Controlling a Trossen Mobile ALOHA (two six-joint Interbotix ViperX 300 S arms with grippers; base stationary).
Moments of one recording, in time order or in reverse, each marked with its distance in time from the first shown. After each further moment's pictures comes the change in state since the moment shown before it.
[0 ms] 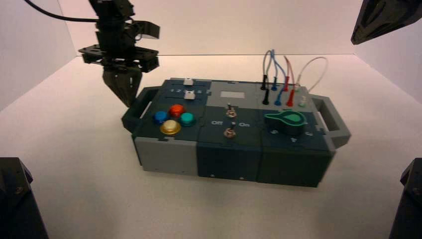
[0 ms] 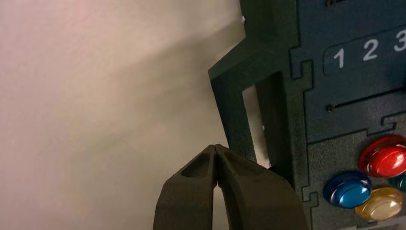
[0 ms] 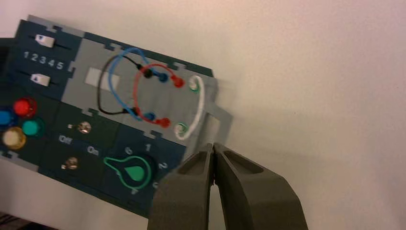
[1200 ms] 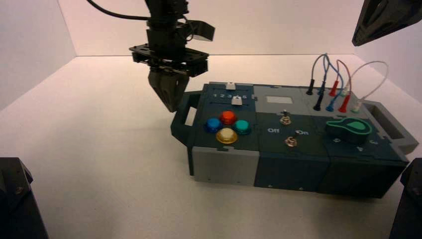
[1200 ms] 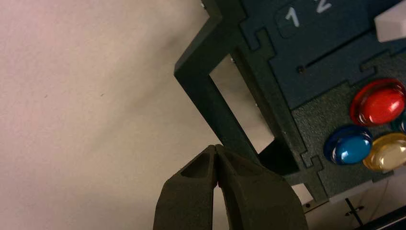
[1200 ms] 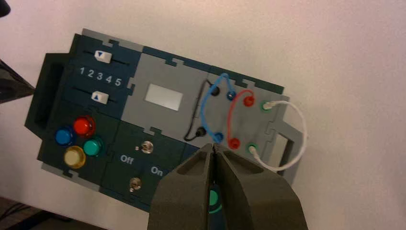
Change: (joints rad) left arm -0.278 0.057 -0.123 -0.049 0.074 0.005; right arm 0.000 0.000 -0.014 0.020 0.057 0.002
